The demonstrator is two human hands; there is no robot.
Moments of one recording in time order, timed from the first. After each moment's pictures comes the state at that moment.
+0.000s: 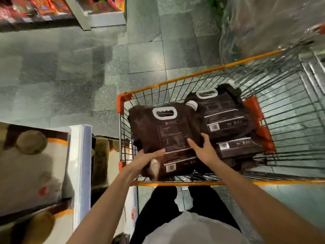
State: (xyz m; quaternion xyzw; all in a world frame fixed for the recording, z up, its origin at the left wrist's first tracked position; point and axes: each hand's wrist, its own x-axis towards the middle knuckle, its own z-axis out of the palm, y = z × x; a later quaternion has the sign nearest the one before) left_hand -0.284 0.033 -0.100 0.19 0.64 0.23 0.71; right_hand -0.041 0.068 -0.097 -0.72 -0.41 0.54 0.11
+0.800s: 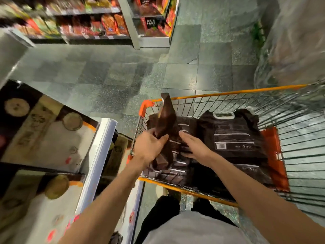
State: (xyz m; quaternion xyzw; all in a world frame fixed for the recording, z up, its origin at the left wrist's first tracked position) left_hand -0.241 0.045 0.019 0.42 0.83 0.22 0.29; right_hand -0.078 0.110 -0.044 -0.50 -0.38 0.77 0.12
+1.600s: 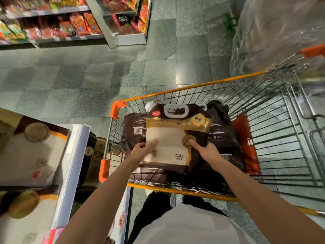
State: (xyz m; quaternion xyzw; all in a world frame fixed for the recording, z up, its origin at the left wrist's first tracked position) left_hand -0.210 0.057 -0.099 0.24 0.76 0.20 0.56; right_hand 0.055 0.113 -0.075 -0.67 -0.36 0.63 0.16
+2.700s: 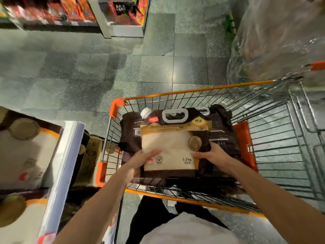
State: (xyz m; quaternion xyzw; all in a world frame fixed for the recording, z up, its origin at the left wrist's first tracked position) left_hand -0.214 0.057 -0.080 0.12 0.62 0.29 0.72; right_hand 0.058 0.132 -0.057 -0.61 -0.41 0.67 0.09
